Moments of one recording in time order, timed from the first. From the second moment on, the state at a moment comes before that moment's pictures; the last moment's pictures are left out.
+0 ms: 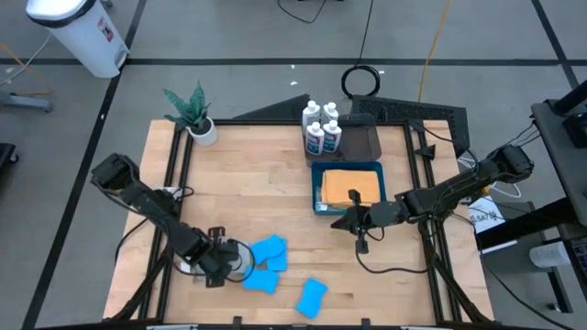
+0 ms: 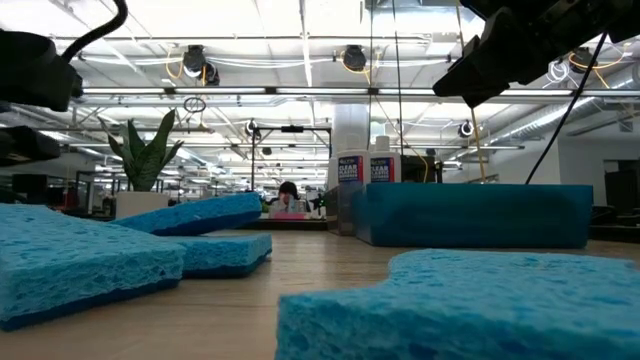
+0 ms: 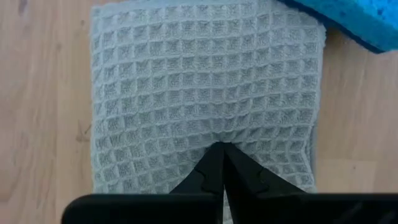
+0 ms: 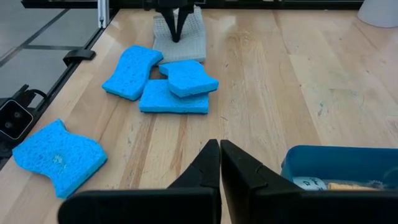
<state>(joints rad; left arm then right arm) -0.70 1.59 0.74 -0.62 -0.07 -0.81 0.34 1.20 0.59 0.14 0.21 0.17</state>
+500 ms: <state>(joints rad) -0.46 1.59 0.73 -0.60 -0.24 -0.49 0.34 1.20 0.59 0.14 0.21 0.17</state>
